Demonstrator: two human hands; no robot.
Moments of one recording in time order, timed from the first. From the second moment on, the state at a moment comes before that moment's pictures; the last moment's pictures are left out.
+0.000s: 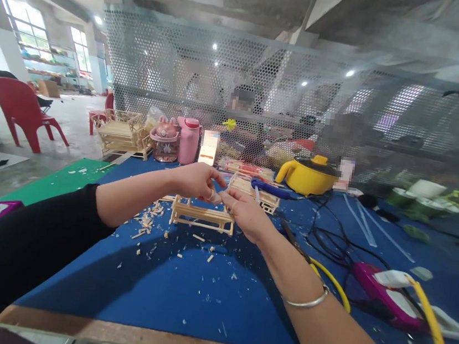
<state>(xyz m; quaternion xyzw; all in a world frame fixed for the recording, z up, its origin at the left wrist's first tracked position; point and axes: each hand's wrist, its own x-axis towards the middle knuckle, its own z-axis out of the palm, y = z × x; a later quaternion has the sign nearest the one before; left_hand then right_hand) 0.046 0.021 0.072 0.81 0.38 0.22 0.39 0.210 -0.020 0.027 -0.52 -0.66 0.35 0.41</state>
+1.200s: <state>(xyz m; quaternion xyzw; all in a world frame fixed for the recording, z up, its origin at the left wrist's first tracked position) 0.067 -0.026 0.007 0.35 0.23 0.64 0.65 0.199 -0.041 0.016 -0.38 -0.75 -0.15 0.53</state>
